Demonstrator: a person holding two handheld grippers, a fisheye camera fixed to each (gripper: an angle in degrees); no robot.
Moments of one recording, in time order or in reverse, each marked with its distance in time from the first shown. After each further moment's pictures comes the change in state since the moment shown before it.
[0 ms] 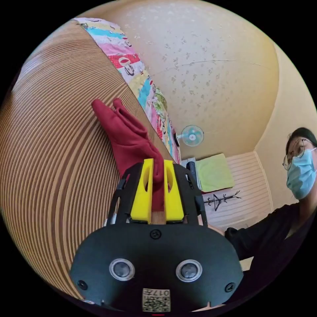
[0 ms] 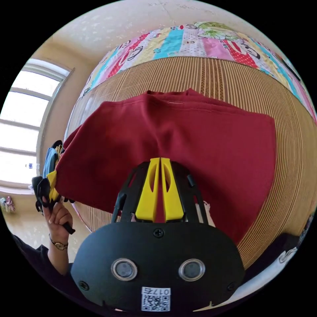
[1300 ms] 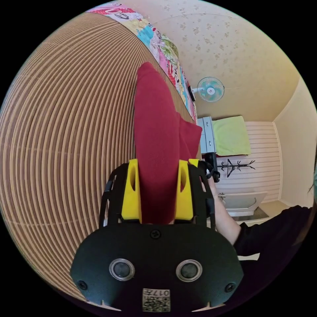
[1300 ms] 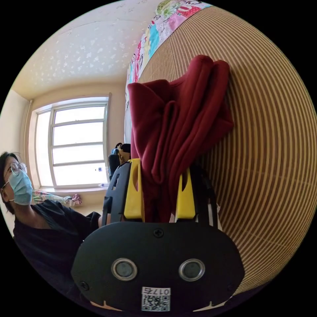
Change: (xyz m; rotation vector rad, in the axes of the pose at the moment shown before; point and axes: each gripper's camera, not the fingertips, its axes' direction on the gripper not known) left arm 0.008 0.112 0.099 -0.380 -0.108 -0.063; right arm 0.196 0.121 -0.063 -0.144 -0.644 0.139
